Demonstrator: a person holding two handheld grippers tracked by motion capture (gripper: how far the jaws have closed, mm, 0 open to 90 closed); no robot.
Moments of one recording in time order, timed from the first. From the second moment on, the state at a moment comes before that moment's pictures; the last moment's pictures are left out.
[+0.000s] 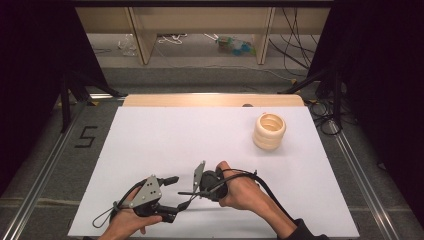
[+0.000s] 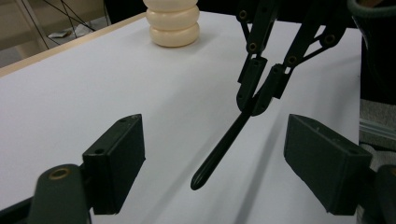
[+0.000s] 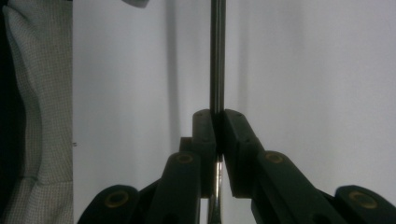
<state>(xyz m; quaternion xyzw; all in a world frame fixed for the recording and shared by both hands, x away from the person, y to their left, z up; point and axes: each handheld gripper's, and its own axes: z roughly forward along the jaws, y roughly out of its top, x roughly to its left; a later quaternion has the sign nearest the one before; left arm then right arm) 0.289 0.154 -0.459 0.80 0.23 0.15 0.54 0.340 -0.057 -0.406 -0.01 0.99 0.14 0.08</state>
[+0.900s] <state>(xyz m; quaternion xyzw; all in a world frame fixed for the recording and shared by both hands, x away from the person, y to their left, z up) 0.284 0.143 -0.464 0.84 0.20 0.12 0.49 0.323 -0.046 -0.407 -0.03 0.99 0.12 0.06</state>
